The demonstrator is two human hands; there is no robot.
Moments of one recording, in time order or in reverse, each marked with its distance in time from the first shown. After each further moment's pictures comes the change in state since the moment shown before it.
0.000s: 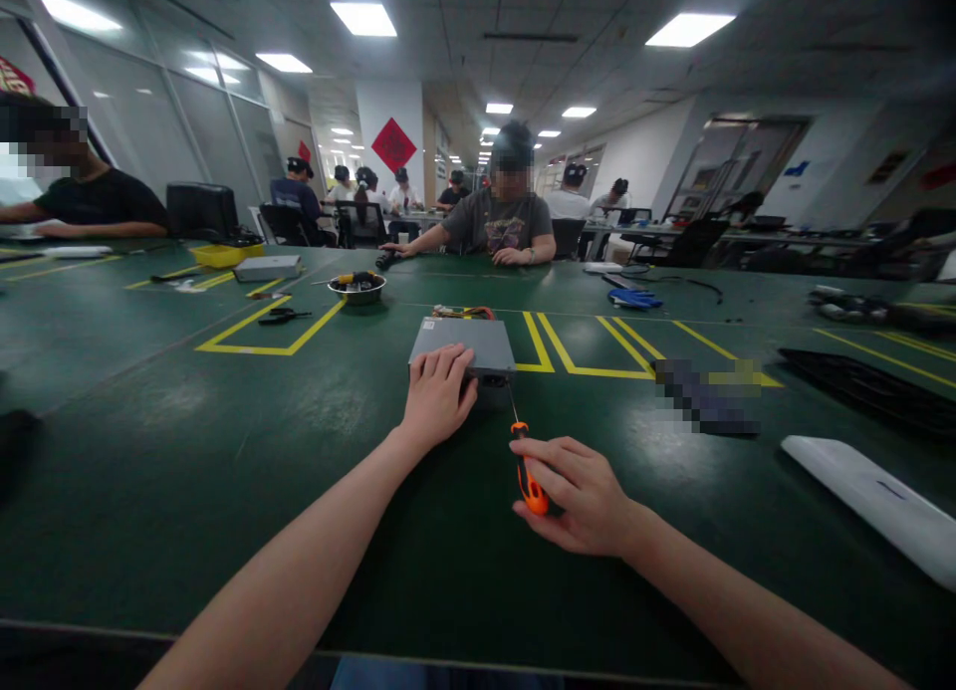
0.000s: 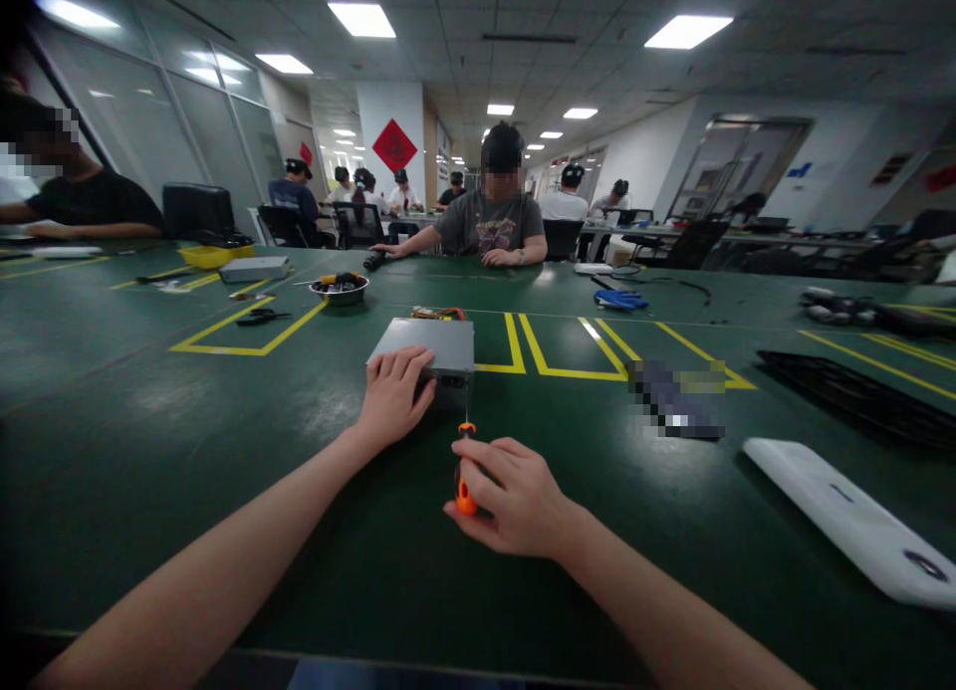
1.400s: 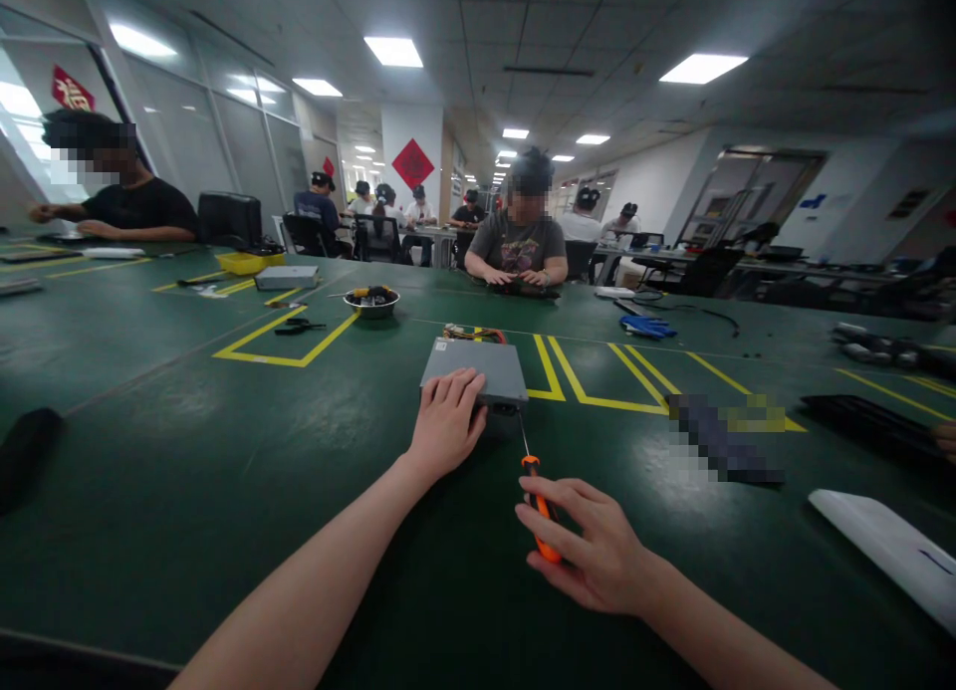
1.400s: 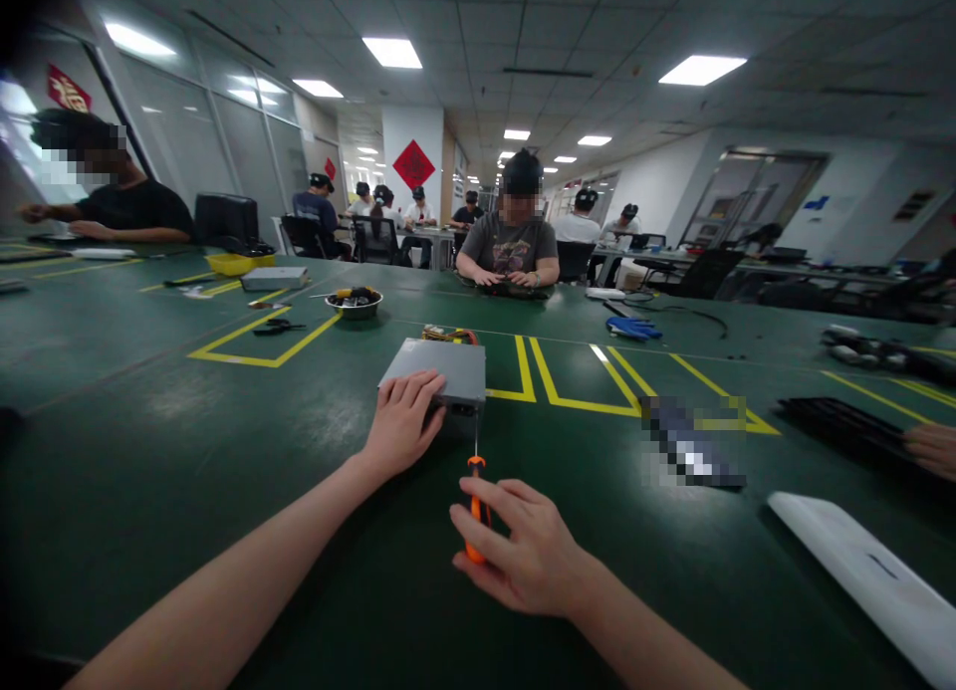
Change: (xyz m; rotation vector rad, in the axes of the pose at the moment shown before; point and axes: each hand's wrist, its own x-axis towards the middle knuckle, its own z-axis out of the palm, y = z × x) left_hand -0.001 0.002 -0.003 -0.015 -0.003 -0.010; right_hand 0.000 0.001 -0.005 0.020 -0.111 -0.019
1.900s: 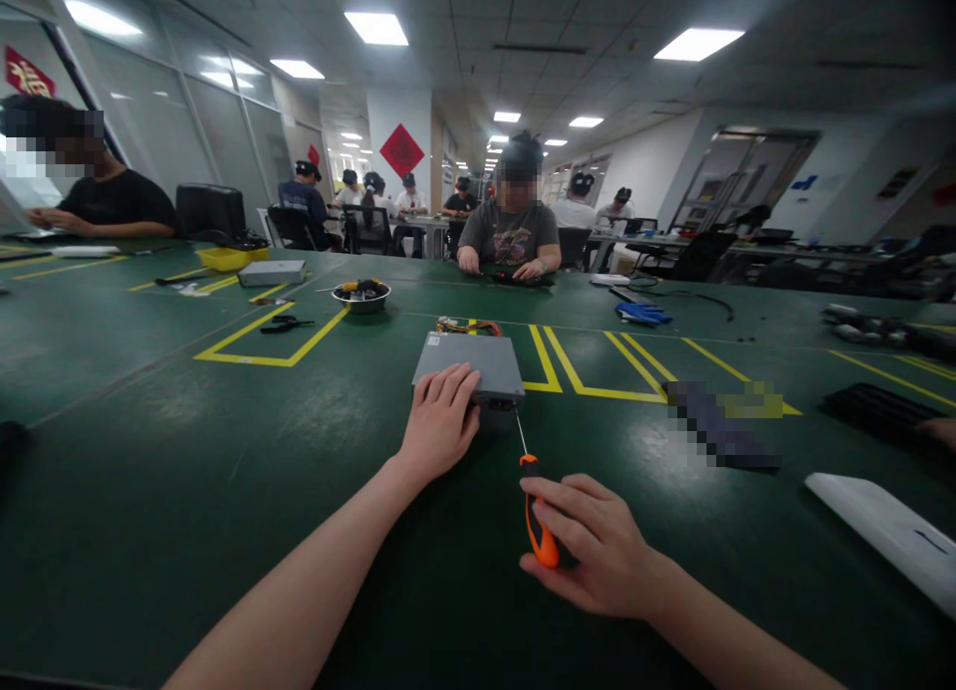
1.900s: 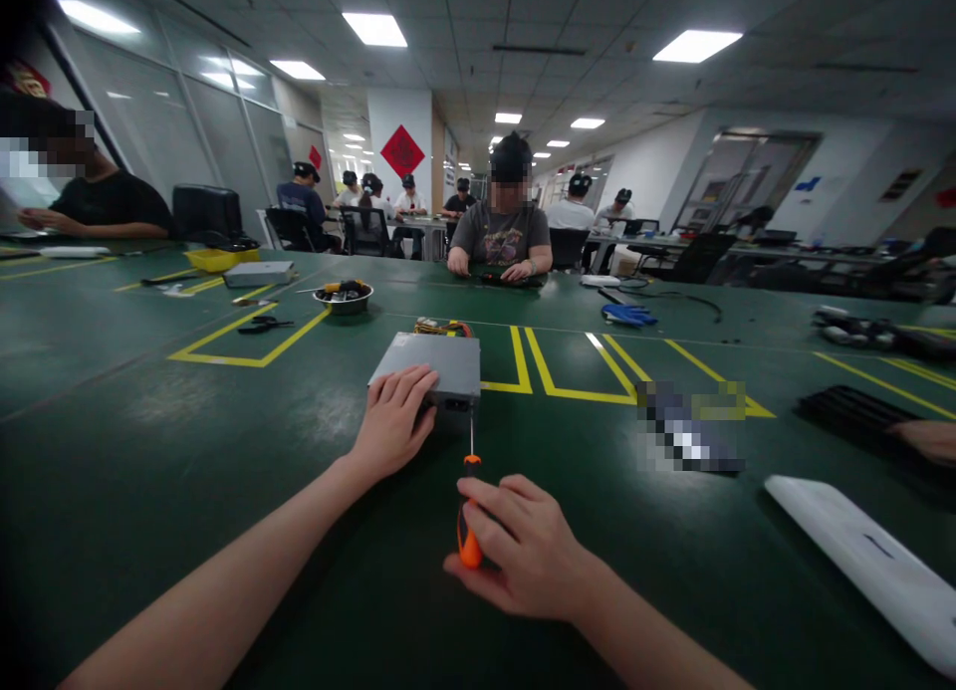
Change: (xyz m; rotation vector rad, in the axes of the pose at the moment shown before) left_hand -0.002 -0.002 -0.003 -0.002 -0.053 0.034; right_hand 0.001 -0.004 0.001 0.015 0.064 0.058
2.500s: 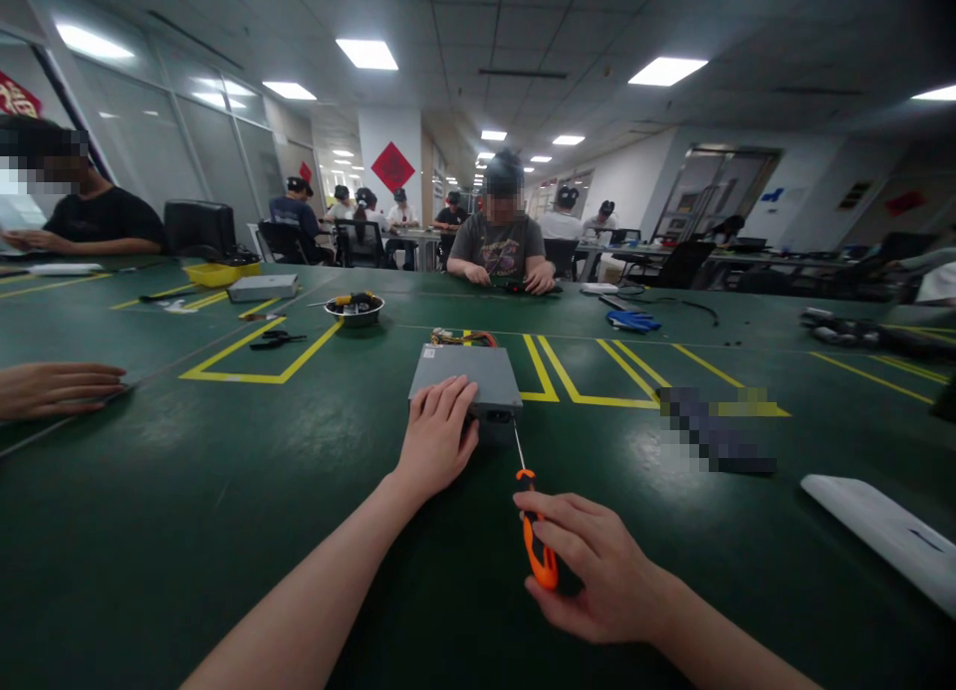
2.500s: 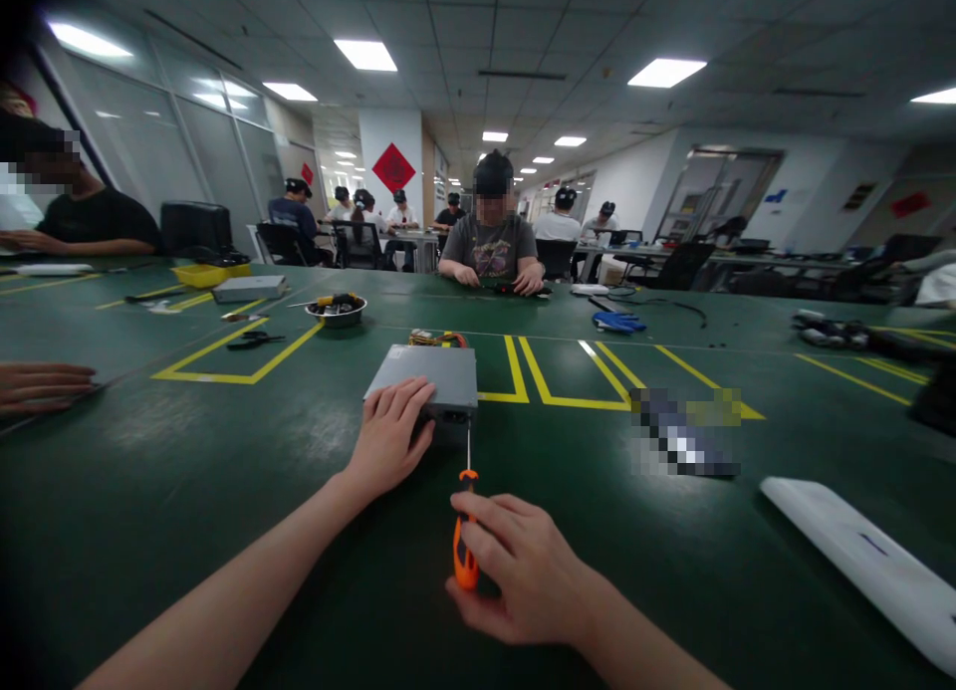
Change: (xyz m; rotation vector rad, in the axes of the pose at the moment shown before) left_hand -0.001 -0.002 0.002 -0.009 0.014 0.002; right_hand 0.004 -0.005 0.002 0.049 -0.022 0.049
